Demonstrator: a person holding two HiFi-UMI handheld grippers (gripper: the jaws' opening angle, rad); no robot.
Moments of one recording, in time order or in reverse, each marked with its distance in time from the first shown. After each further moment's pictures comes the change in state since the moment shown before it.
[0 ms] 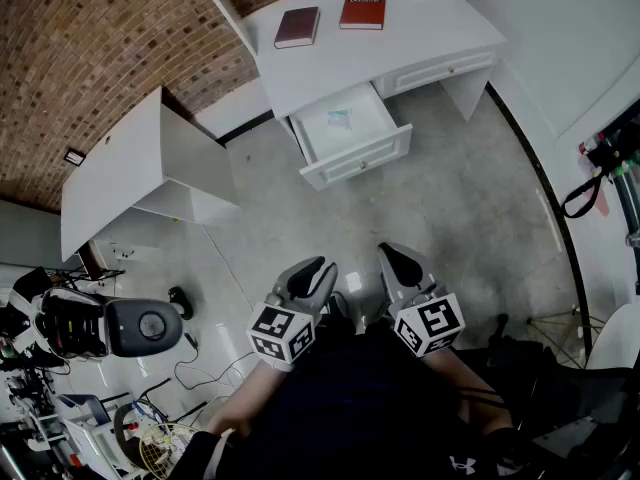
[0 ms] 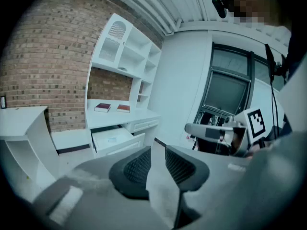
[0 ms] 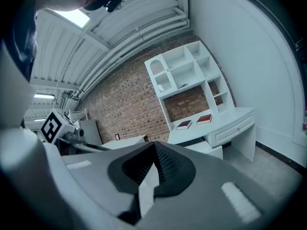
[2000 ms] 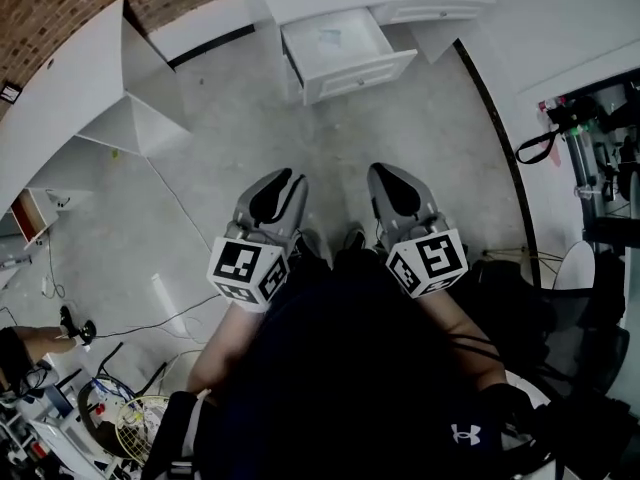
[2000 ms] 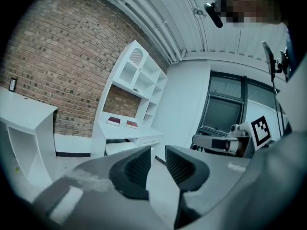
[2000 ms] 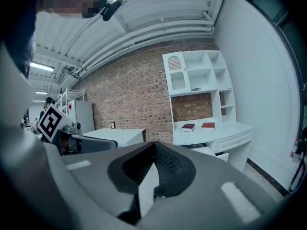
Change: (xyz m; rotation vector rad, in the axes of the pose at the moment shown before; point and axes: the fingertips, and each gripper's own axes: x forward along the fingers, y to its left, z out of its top) left arm -0.140 0.116 0.000 -0.081 -0.238 -0.050; right arm 0.054 0.160 -0.014 -0.193 0.059 -0.116
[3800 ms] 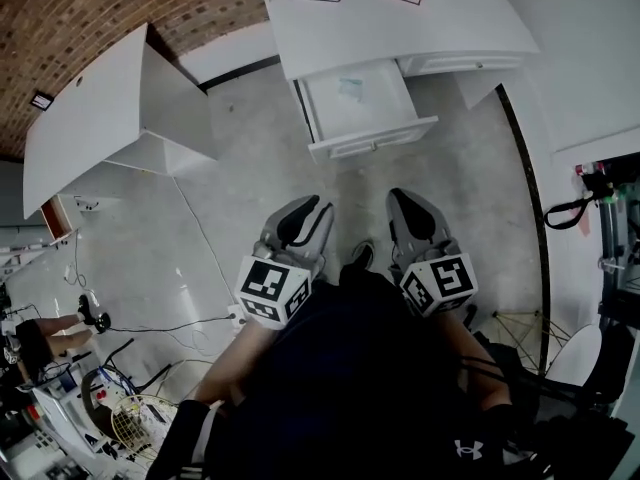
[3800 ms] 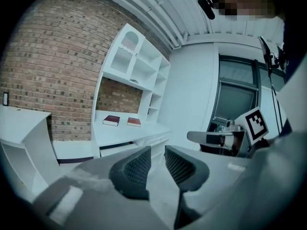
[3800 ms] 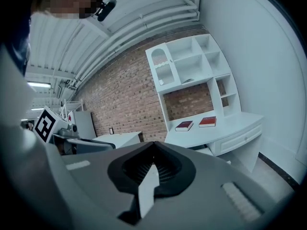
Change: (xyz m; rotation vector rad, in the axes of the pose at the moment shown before) left arm 0.184 0.011 0.032 0.061 0.090 0.093; right arm 0.102 -0.174 0.019 0.129 0.012 0.088
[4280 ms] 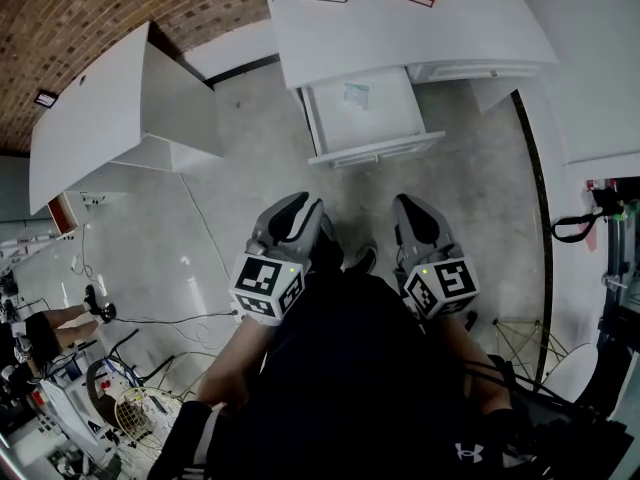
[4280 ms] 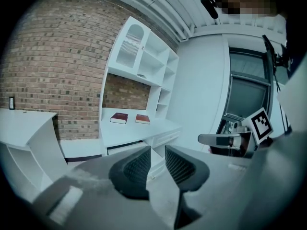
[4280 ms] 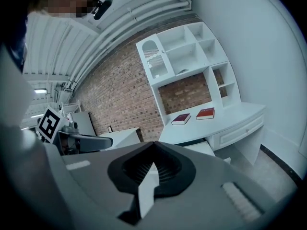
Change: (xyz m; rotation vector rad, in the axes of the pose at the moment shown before) left arm 0.045 0.046 0.010 -0.009 0.051 0.095; right arm 0.037 -0.050 -0.006 0.055 0.074 0.006
